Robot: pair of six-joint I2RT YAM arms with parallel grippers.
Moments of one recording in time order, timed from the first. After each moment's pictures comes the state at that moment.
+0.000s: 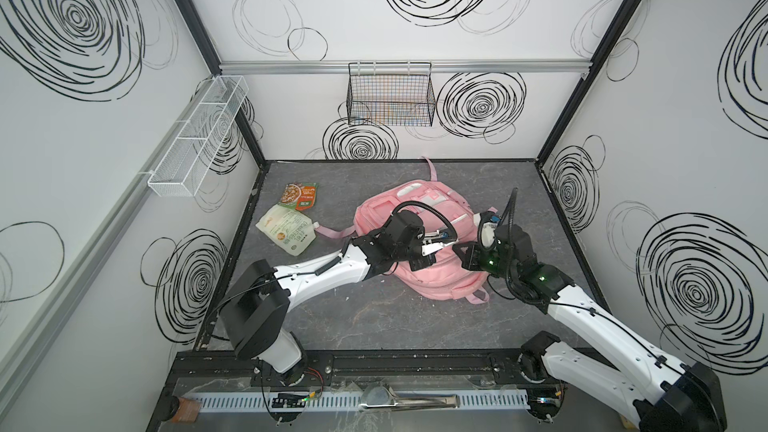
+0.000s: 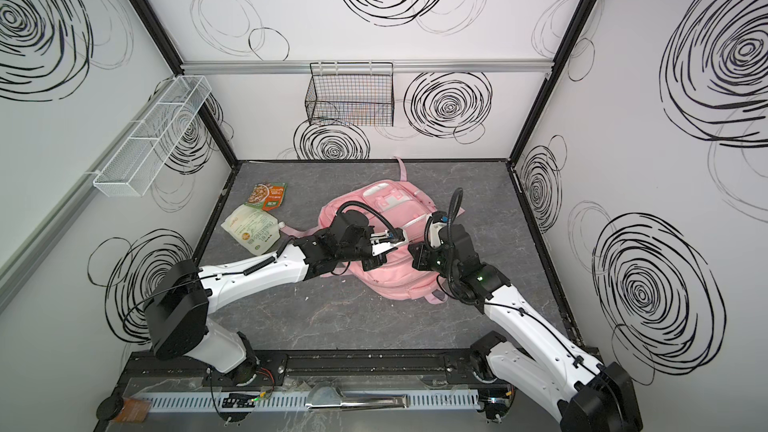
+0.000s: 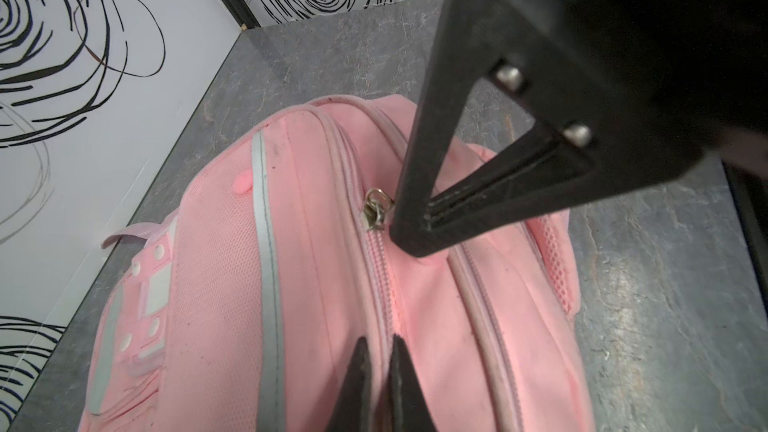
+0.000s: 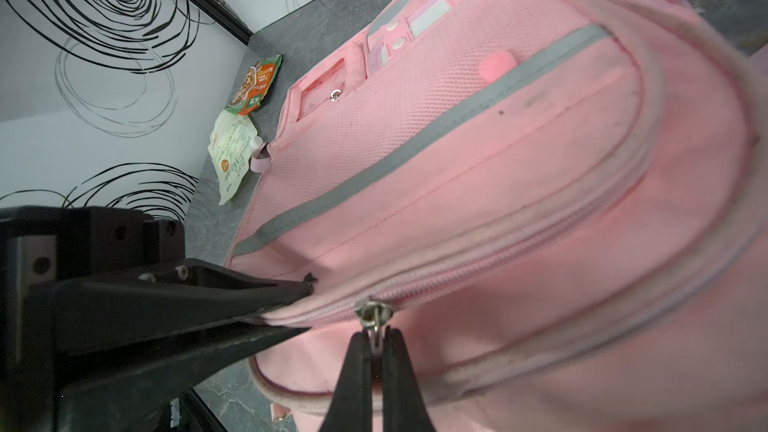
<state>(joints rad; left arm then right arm) -0.85 1.57 1.06 -0.08 0.20 0.47 0.47 0.91 0.62 -0.29 -0.20 0.59</state>
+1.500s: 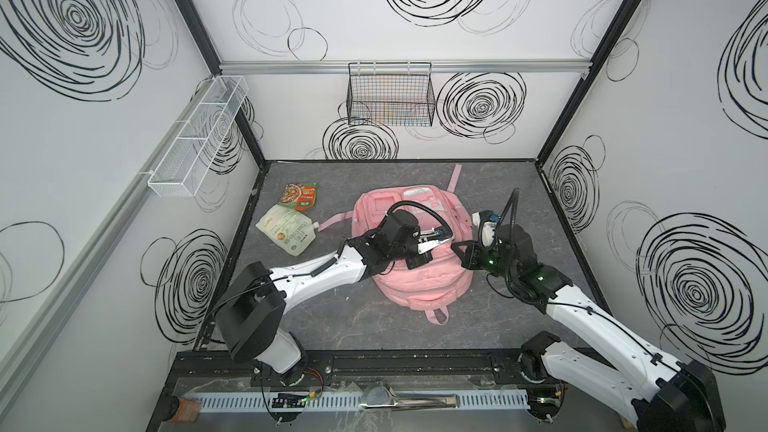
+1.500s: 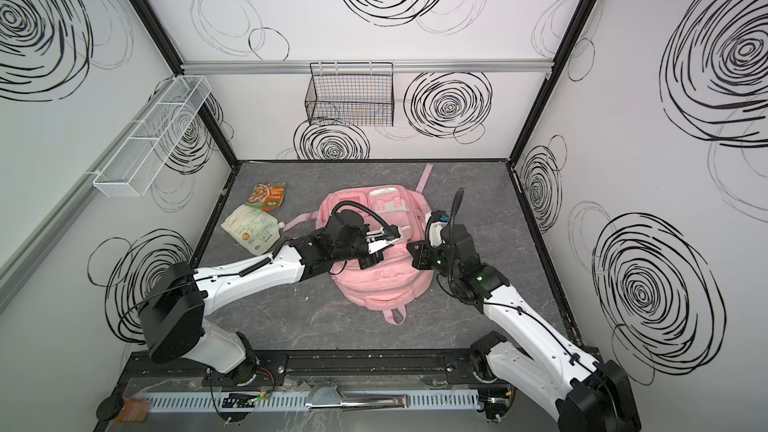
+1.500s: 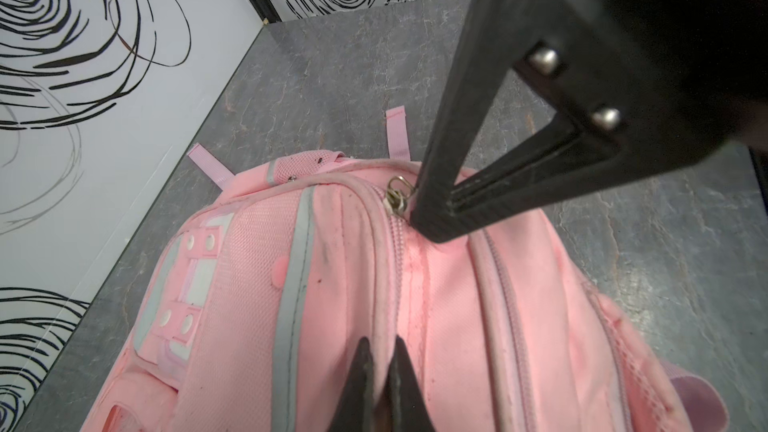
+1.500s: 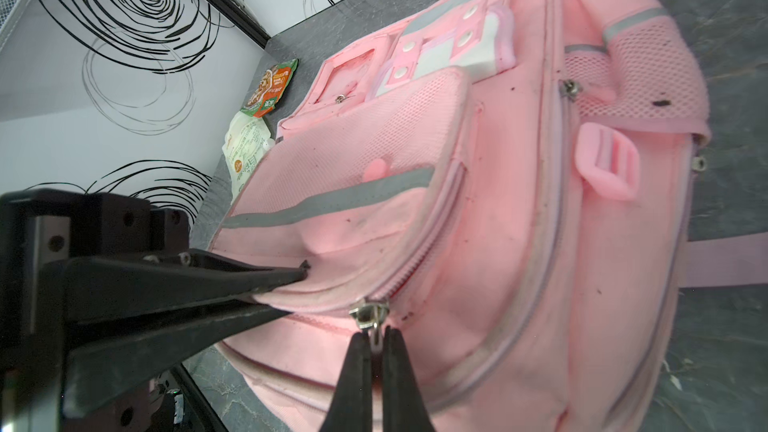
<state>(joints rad) -0.83 1.54 1.02 -0.06 0.17 0.46 0.43 0.92 0.59 -0.21 -0.27 0.58</state>
